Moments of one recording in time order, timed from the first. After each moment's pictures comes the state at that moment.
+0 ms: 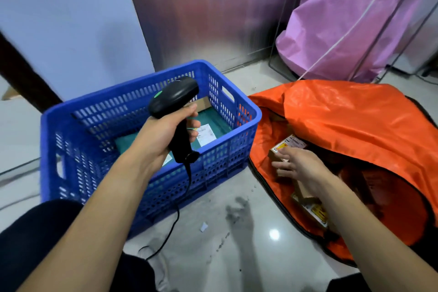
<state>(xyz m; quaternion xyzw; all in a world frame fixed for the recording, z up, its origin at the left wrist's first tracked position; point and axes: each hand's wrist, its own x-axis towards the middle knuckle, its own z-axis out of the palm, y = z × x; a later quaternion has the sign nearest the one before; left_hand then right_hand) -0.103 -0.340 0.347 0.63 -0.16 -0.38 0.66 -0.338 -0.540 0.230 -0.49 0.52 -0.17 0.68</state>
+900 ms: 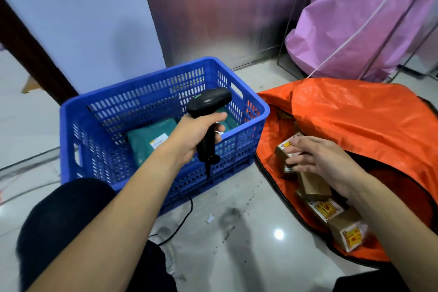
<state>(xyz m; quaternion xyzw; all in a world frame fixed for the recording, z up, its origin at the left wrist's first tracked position) -0.124 -0.363 0.323 0.65 -0.16 -0.43 0.61 -0.367 -0.500 0.313 -0.59 0.46 -0.15 0.65</state>
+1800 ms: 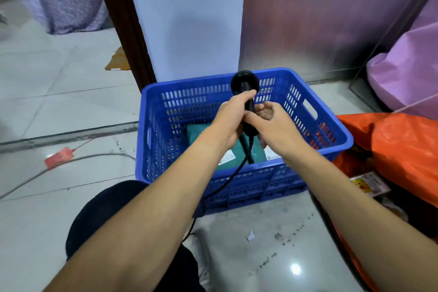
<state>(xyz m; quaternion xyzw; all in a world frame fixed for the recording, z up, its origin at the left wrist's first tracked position) -0.025 -0.323 0.336 0.56 -0.03 -0.39 0.73 -0.118 -0.395 0.333 -0.75 0.29 -0.14 0.58</state>
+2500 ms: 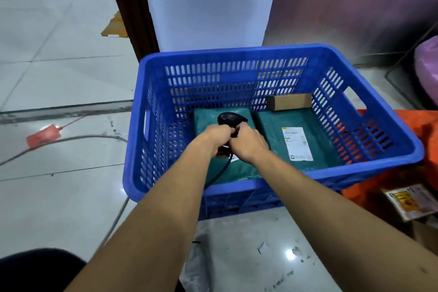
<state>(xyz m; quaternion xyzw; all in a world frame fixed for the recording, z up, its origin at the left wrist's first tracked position) 0.078 -0.305 0.166 0.78 0.05 -0.40 0.48 0.015 -0.386 0.159 -0.89 0.32 0.09 0.31</state>
